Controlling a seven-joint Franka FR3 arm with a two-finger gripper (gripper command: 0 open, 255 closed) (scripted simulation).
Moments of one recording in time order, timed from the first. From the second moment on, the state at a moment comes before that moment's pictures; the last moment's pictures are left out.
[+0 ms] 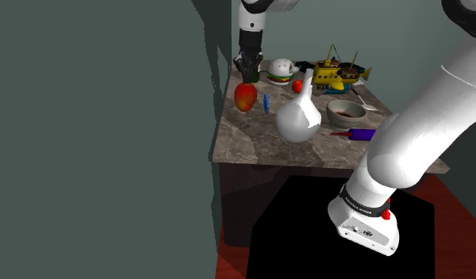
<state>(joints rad) 0.00 -0.19 -0.10 -2.03 0.05 1.85 0.05</state>
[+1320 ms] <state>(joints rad) -0.09 -0.42 -0.22 -2.07 -0.02 1.65 -0.13</state>
